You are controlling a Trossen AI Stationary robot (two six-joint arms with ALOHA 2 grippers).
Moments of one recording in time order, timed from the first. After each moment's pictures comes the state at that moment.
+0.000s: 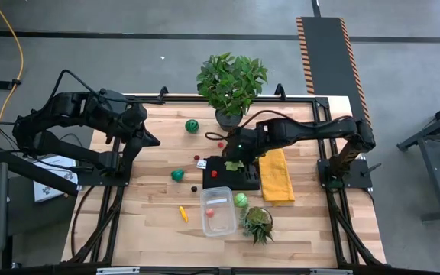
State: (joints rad) left arm 0.18 1.01 1.51 -1.21 0.14 -0.47; right arm 0.04 1.73 1.69 -1.02 -0.12 -0.06
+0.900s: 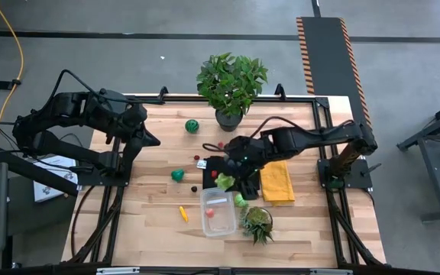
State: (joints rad) left arm 0.18 1.01 1.51 -1.21 0.14 -0.45; right arm 0.16 1.73 1.77 -0.85 -0.22 -0.05
